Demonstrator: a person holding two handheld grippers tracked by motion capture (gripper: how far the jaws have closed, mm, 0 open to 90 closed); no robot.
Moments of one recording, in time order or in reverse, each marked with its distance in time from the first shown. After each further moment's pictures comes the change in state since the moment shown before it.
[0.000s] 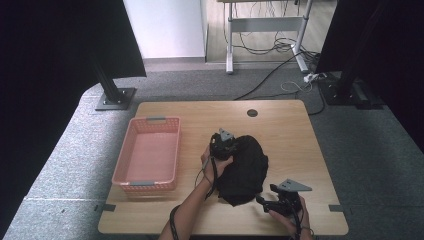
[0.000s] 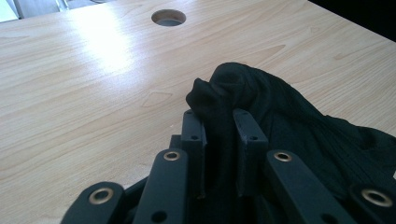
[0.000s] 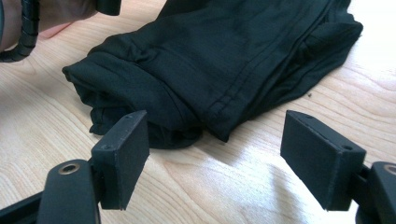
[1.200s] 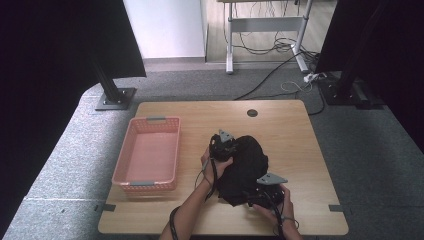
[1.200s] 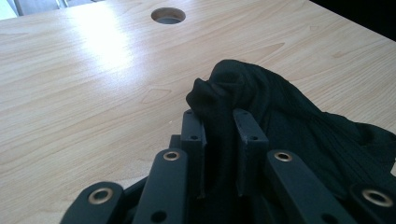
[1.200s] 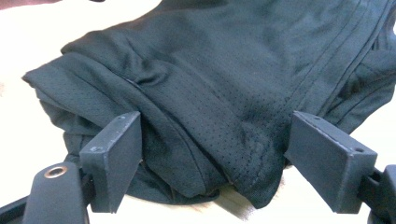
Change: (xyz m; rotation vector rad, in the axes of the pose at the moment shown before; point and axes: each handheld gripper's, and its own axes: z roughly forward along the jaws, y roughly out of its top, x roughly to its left) left arm -0.001 -0.004 -0.001 -0.003 0.001 -0.005; right arm 0.023 0.020 0.043 0.088 -0.082 -0.109
